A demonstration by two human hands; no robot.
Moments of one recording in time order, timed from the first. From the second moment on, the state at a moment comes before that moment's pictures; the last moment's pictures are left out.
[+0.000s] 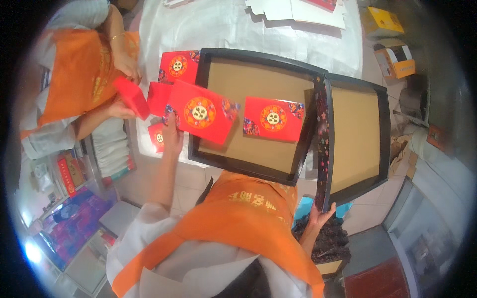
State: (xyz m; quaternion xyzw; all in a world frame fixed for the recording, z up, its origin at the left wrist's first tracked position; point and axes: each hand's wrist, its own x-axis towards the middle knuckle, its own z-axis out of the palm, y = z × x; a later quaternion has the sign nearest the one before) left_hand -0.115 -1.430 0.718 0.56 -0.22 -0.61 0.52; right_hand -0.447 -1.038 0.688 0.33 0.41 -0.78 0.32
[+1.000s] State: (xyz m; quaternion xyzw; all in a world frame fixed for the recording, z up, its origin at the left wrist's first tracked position) left_hand -0.240 -1.363 0.665 0.34 -0.92 -0.21 -0.06; right_hand -0.462 -1.035 0.680 0.33 0.40 -0.79 0.34
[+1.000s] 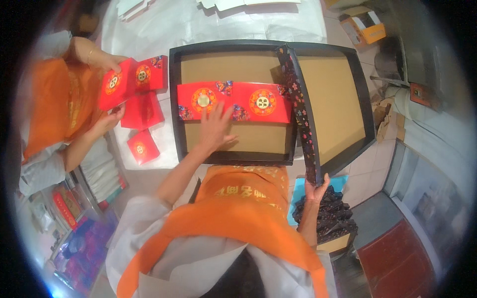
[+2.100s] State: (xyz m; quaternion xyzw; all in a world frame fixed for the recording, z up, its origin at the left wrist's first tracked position) left_hand -0.033 -1.310 0.616 0.70 -0.69 -0.10 0.16; right_hand -0.493 -1.022 0.680 0.22 0.46 -0.80 0.33
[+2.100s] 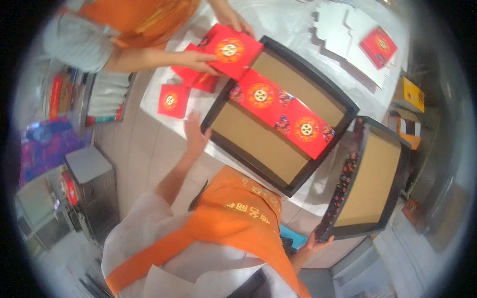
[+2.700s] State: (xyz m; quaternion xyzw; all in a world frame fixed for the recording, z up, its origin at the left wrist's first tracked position) left_hand 0.119 -1.379 0.593 0.66 -0.53 -0.49 0.22; right_hand -0.423 -0.990 0.734 0.32 0.39 -0.83 0.23
